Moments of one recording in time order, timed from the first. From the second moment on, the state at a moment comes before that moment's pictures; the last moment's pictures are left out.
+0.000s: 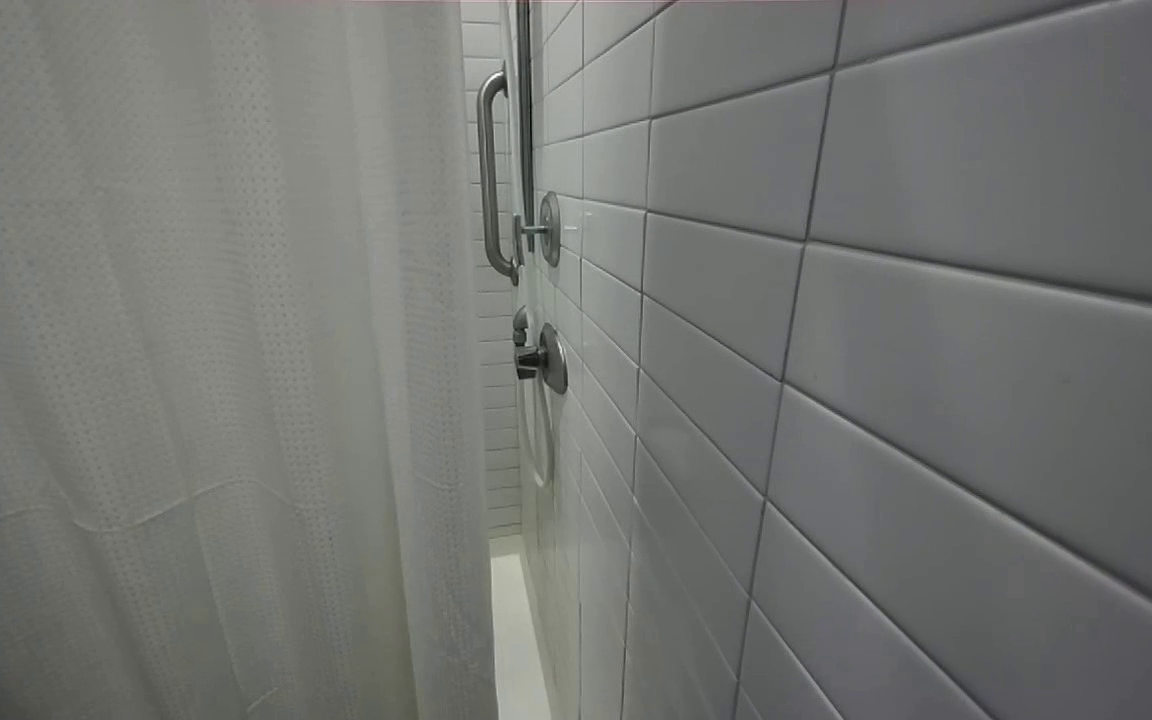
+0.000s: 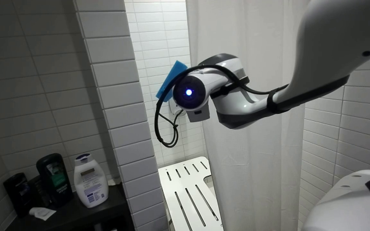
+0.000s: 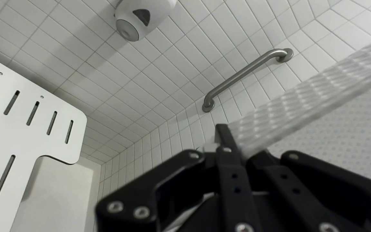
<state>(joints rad) 0.30 -0.68 0.16 -2.55 -1.58 2.43 -2.17</state>
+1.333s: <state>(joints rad) 0.35 -0.48 0.19 -2.36 -1.55 2.77 -2.40</state>
